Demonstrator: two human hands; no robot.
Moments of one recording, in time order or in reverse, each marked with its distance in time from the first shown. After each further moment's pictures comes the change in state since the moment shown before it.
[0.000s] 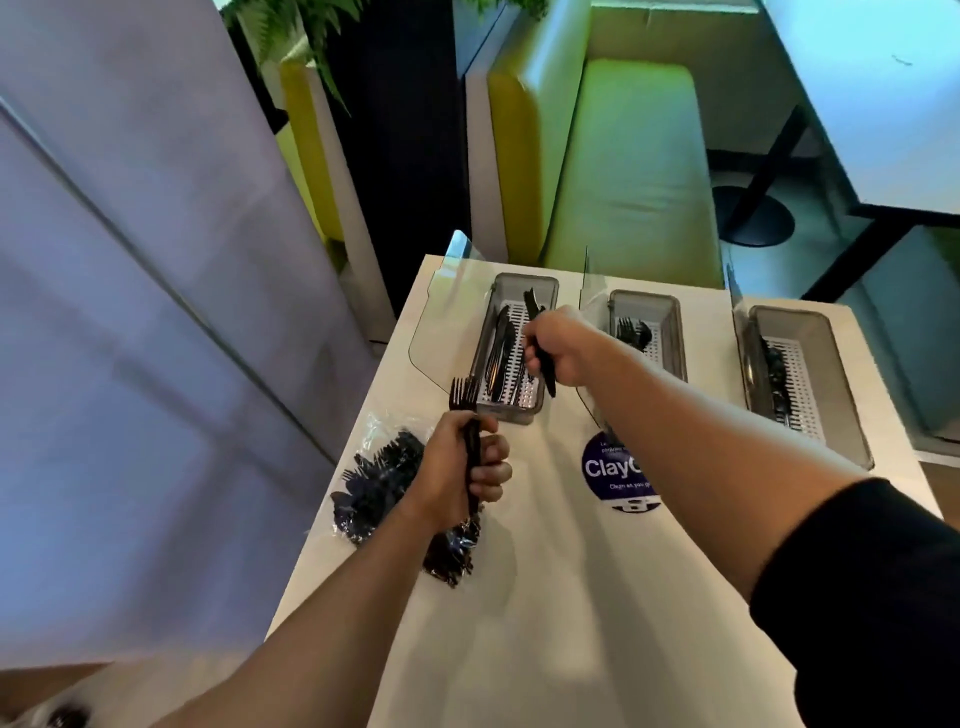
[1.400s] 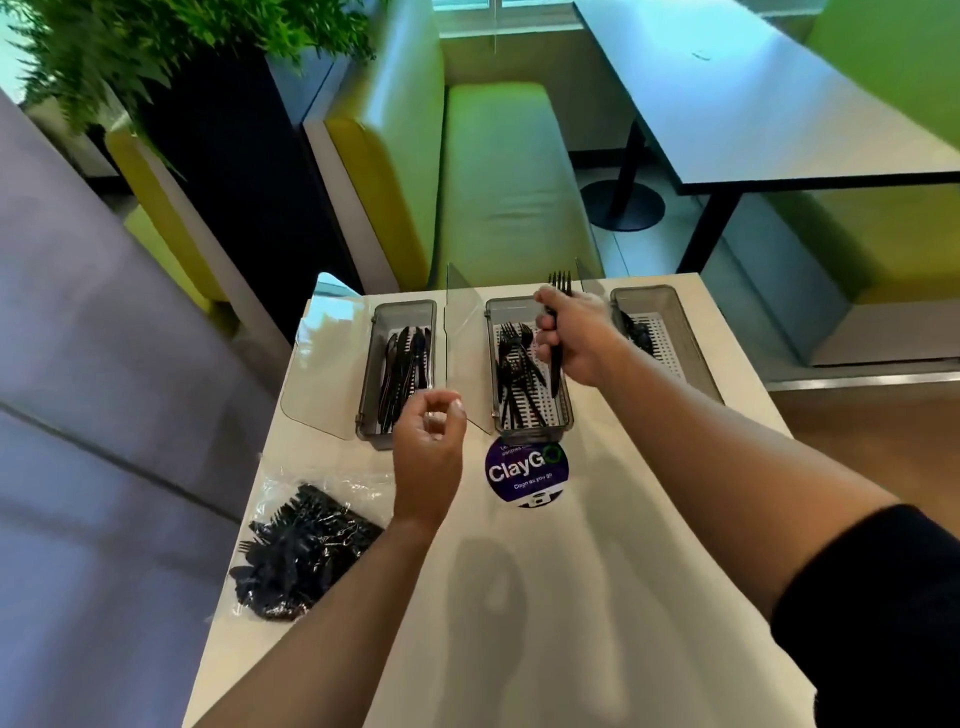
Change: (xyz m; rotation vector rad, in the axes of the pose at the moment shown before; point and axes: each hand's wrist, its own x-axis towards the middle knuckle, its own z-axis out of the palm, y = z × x) left_hand 0.039 -0.043 0.095 0.775 0.287 0.827; right_hand -0.030 0.022 -0.161 0.506 0.146 -0.261
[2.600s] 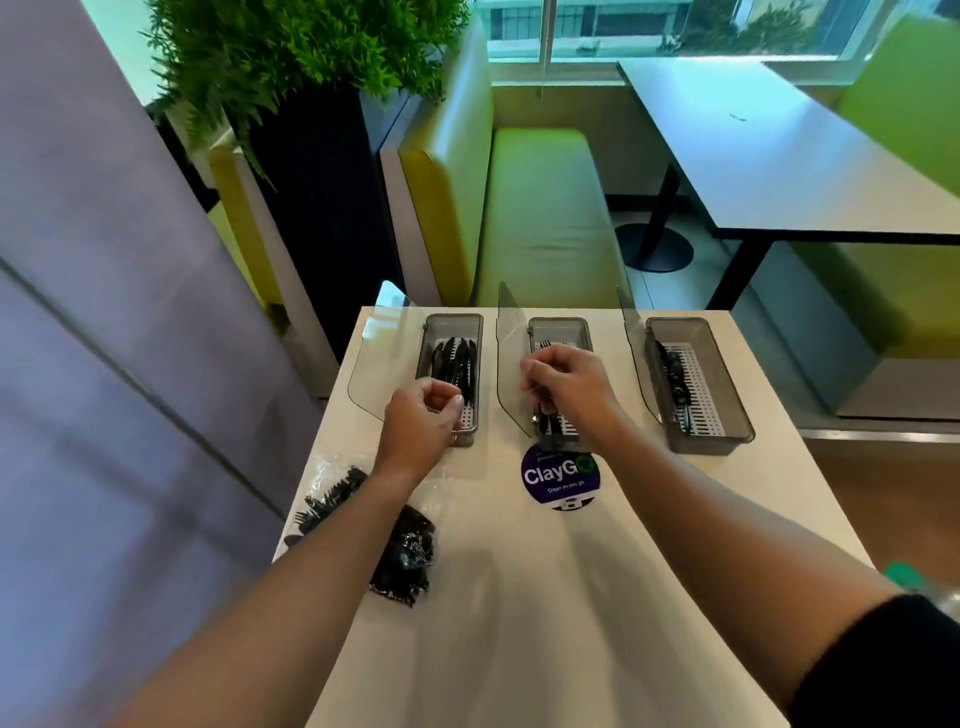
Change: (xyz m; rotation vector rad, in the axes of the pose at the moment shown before) left_hand 0.030 0.015 -0.076 0.213 -0.116 -0.081; right_hand -0.068 0.057 0.033 -0.473 -0.144 -0.386
